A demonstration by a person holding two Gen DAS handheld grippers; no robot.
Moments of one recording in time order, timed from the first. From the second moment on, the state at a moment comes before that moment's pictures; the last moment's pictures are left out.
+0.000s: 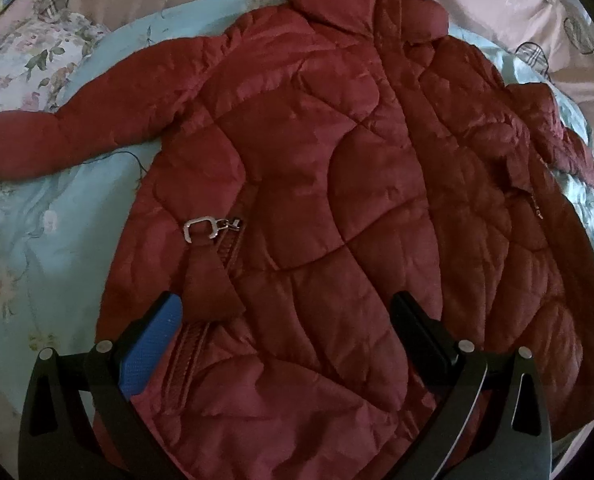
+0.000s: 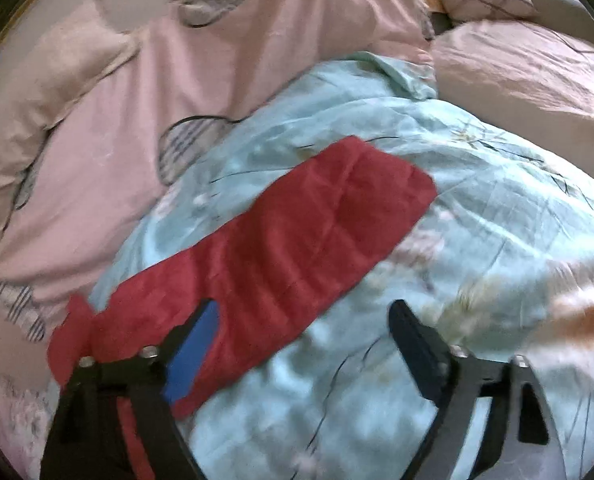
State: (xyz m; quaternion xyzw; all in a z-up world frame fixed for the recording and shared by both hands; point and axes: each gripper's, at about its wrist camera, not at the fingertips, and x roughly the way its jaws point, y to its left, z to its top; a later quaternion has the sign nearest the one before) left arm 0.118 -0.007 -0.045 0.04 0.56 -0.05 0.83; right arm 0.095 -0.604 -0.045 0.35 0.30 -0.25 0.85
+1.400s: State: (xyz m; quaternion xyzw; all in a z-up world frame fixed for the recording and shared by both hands) left arm 0.136 0.018 -0.057 -0.01 0.55 -0.05 0.83; right arm 0.187 -0.389 0.036 0.27 0.25 0.08 0.93
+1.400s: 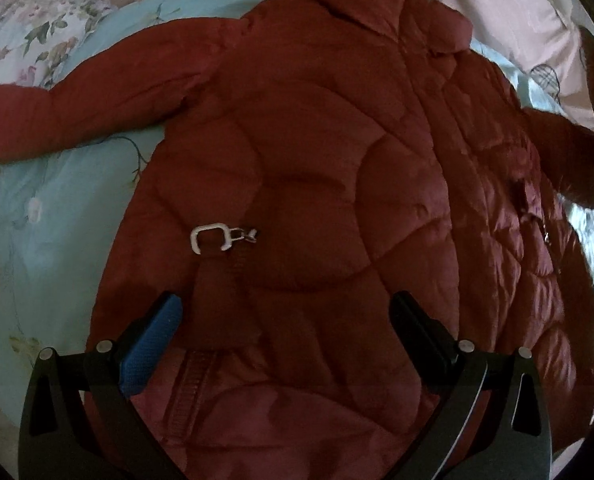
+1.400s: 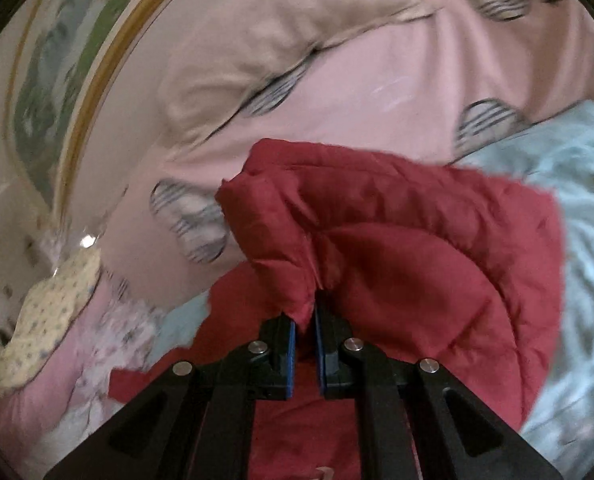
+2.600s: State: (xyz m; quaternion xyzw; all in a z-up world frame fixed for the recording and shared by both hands) left arm 0.272 0.068 -0.020 -0.20 0.54 -0.19 0.80; right arm 0.257 -0.135 -0.103 0.09 0.41 0.23 0.88
